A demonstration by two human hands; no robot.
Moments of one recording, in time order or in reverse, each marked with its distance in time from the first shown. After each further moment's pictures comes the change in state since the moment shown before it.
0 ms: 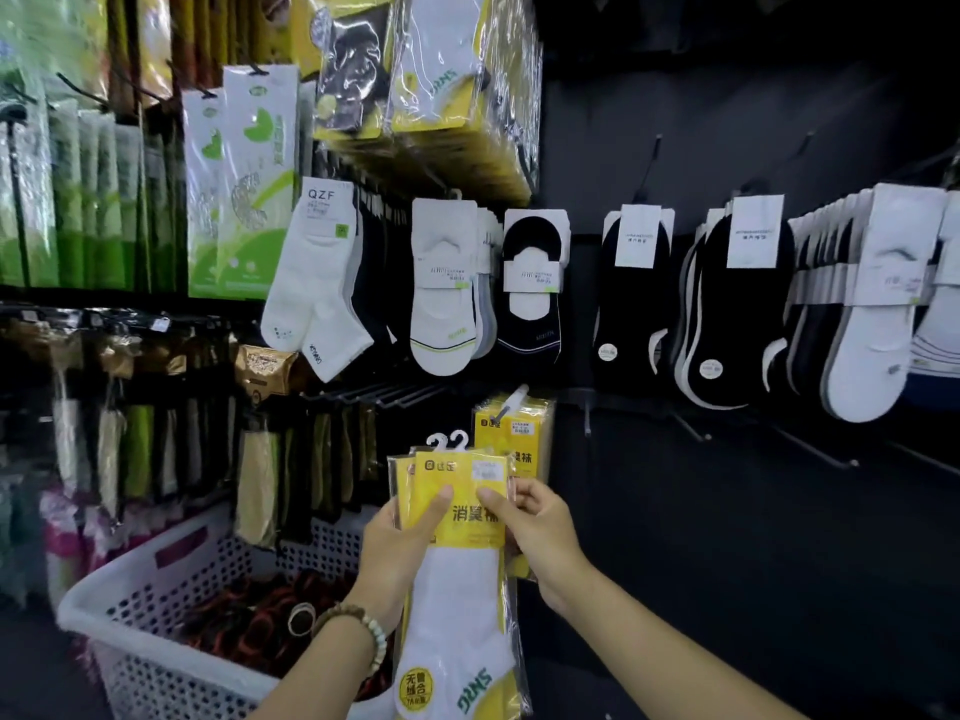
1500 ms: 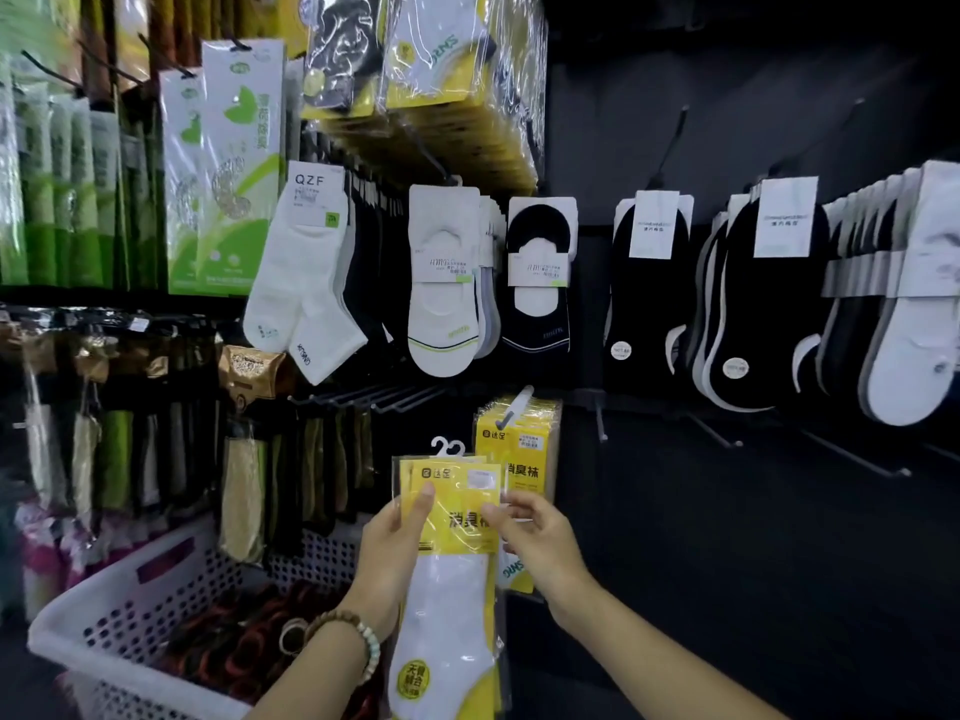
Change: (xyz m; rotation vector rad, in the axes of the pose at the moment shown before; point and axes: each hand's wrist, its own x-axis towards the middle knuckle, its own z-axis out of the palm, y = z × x) left_hand 0.038 -0.018 -0.004 0.018 -0.059 0.001; right_hand 0.039 0.032 -0.003 -0.105 0.002 -0.012
